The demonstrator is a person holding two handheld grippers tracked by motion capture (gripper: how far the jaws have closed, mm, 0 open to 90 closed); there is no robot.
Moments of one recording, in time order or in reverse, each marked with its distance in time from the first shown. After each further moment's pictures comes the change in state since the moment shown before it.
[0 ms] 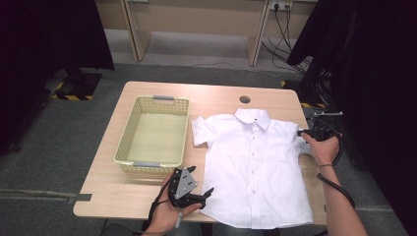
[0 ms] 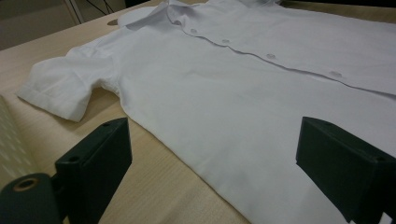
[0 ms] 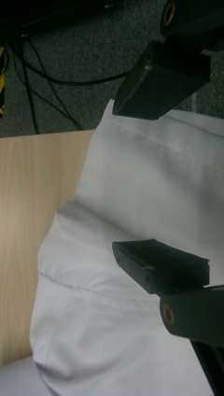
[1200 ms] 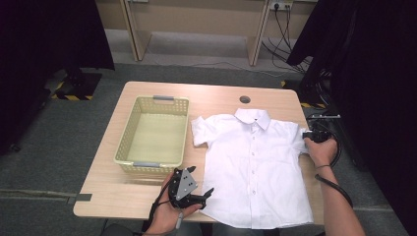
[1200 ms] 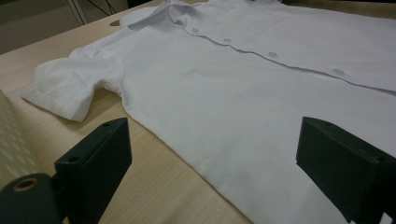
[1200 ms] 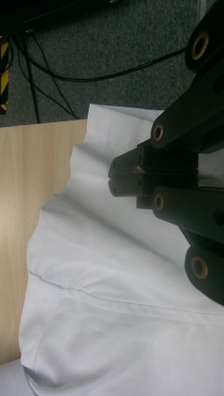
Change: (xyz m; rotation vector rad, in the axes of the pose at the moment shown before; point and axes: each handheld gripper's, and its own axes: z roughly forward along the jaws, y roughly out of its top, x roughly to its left) left arm -0.002 0.000 0.000 0.003 0.015 0.015; right arm 0.000 -0.008 0.009 -0.016 0.008 -0.021
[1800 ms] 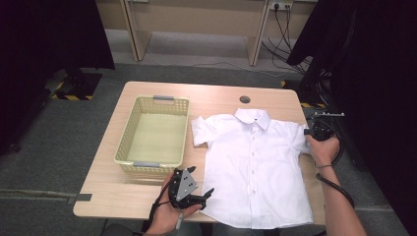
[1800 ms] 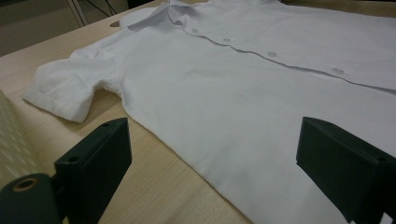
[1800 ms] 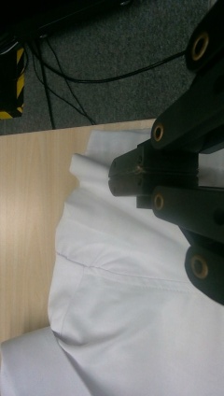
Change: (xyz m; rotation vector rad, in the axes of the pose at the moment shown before) left arm -0.001 0.000 0.000 -0.001 0.003 0.007; right arm 0.005 0.006 -0.019 -0.056 0.006 0.011
